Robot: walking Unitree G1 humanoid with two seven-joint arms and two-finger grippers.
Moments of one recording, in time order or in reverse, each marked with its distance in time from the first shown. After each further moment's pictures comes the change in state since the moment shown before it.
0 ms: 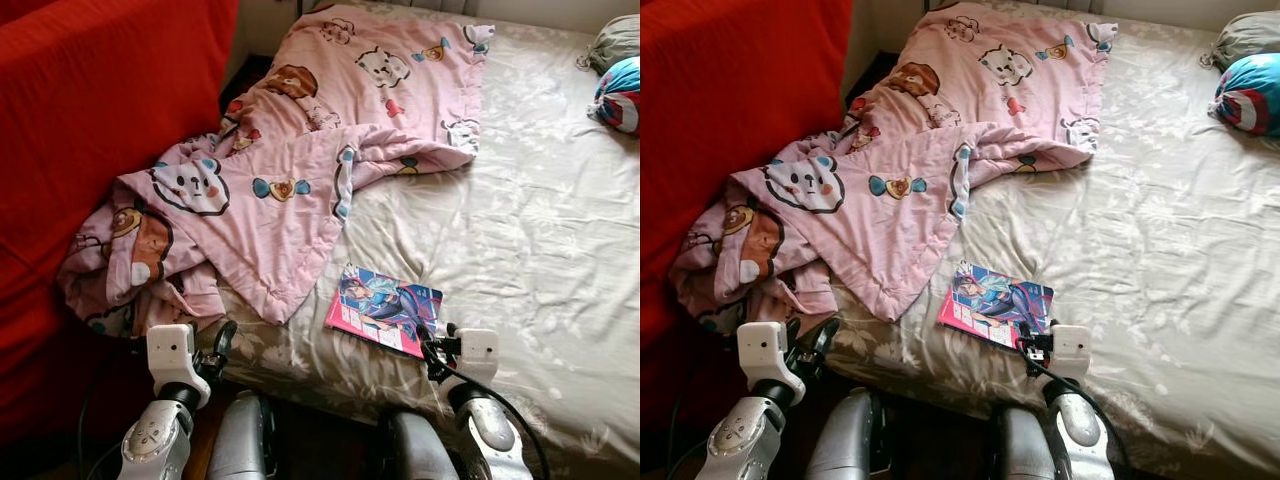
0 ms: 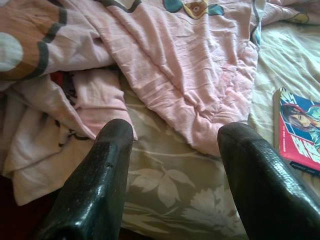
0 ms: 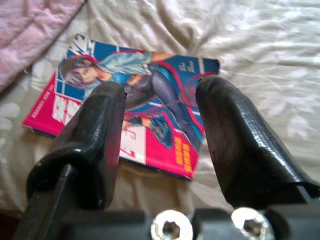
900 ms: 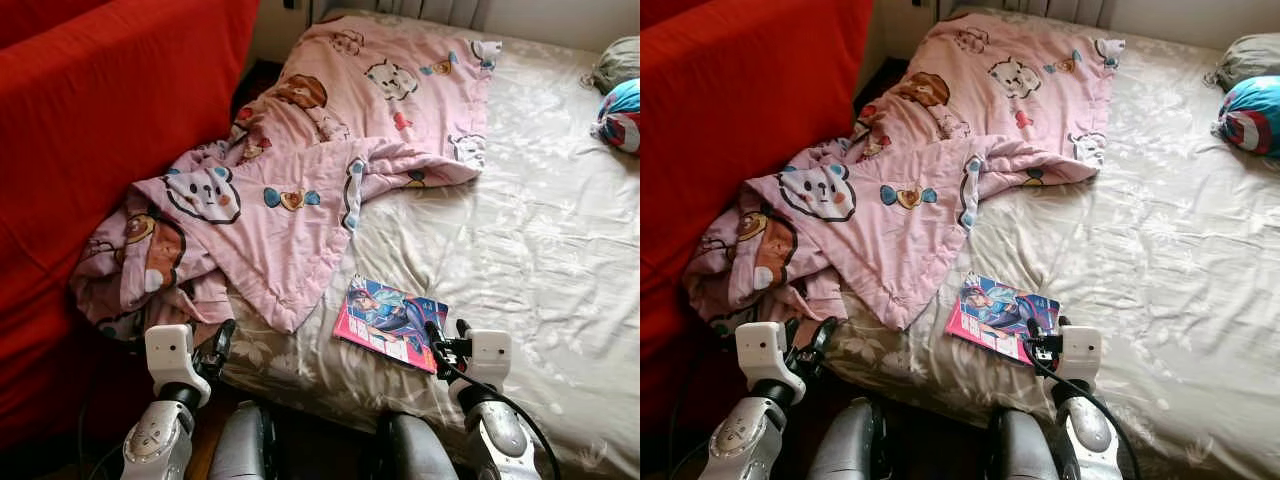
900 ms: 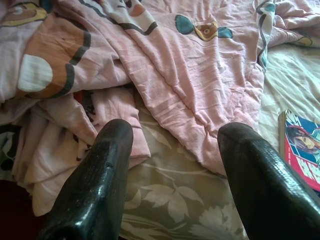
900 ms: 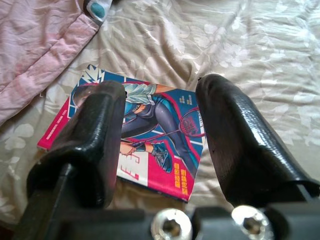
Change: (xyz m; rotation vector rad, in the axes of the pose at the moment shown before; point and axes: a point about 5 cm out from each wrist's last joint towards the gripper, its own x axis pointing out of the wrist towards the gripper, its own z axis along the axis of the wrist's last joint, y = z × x) left arm 0.000 0.001 0.000 -0.006 -0.025 0.023; right arm -0.012 -0.009 0.004 -0.032 -0.046 0.003
